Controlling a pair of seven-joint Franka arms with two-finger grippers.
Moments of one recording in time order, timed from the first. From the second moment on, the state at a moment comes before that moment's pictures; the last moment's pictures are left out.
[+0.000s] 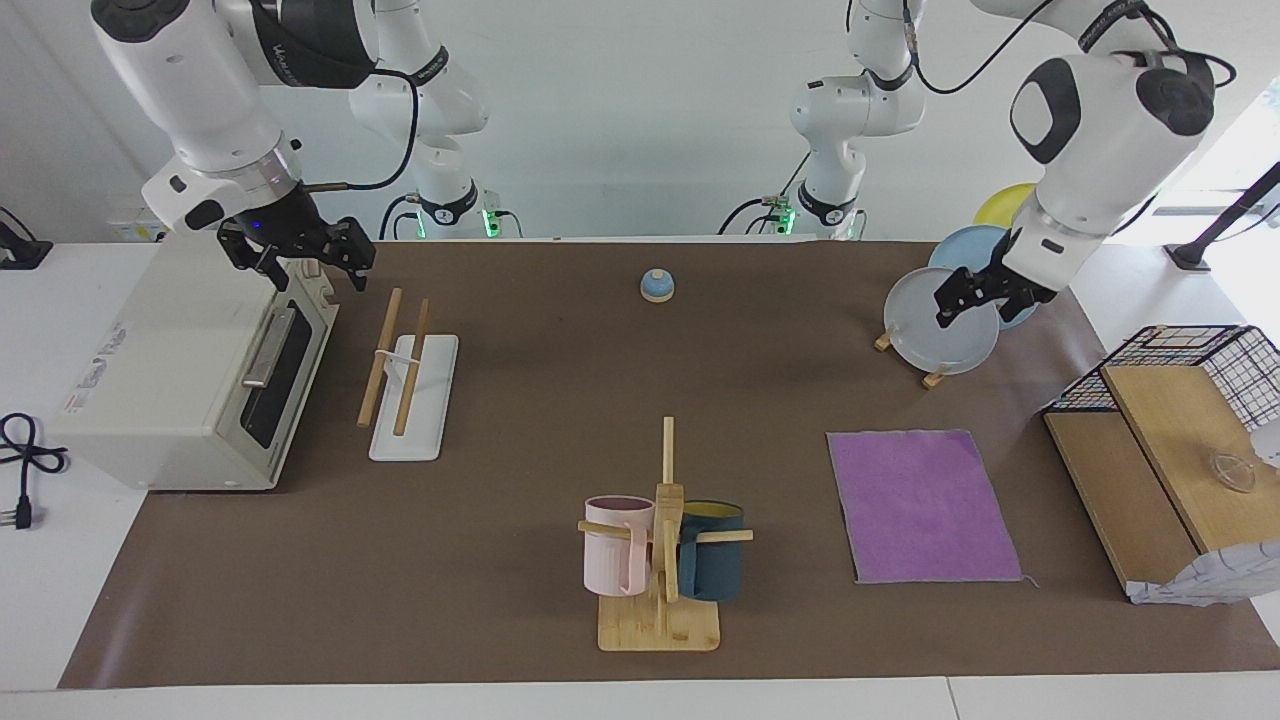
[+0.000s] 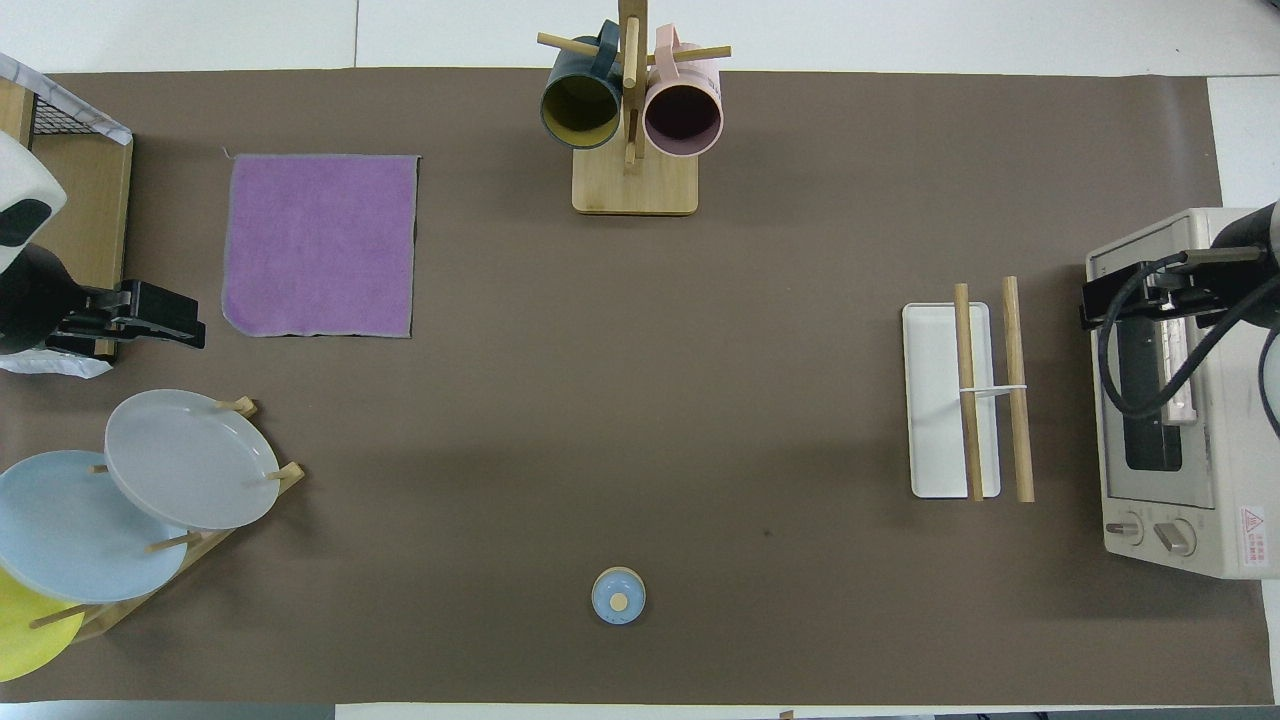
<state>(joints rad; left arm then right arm) 0.00 0.07 -0.02 -1.80 -0.04 1.80 -0.07 -0.05 0.00 0.06 -1.63 -0.02 1.56 0.02</state>
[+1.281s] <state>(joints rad) 0.11 0.42 -0.02 -1.80 -0.04 2.16 -0.06 -0.05 0.00 0.06 -1.63 -0.02 1.56 0.02</state>
